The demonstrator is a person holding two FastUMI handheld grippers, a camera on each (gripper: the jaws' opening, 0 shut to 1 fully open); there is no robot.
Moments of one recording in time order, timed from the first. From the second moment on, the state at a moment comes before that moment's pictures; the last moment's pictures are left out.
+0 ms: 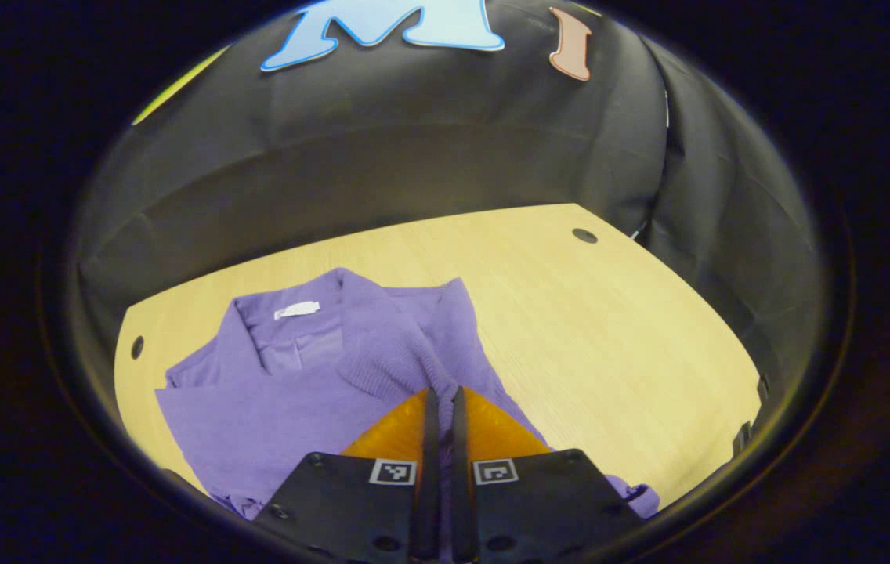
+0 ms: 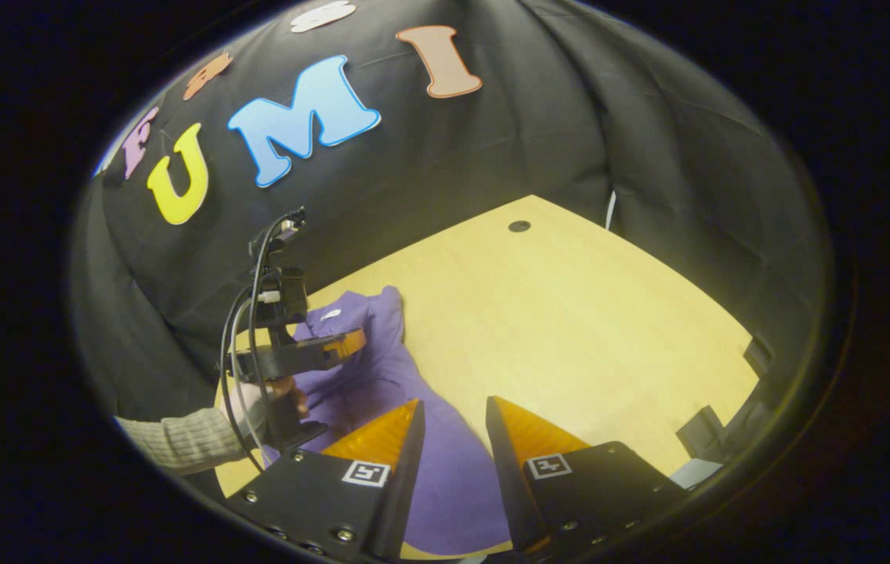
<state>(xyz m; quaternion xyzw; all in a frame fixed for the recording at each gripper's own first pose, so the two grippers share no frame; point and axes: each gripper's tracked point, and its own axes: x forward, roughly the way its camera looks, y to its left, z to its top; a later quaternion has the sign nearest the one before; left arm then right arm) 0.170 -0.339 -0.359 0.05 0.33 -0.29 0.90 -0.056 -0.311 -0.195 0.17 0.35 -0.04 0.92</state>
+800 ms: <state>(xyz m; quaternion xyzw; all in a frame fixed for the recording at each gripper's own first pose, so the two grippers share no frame) 0.082 -0.198 -0.339 0.03 0.34 -0.24 0.91 -0.076 -0.270 -0.257 0.13 0.43 0.05 0.89</state>
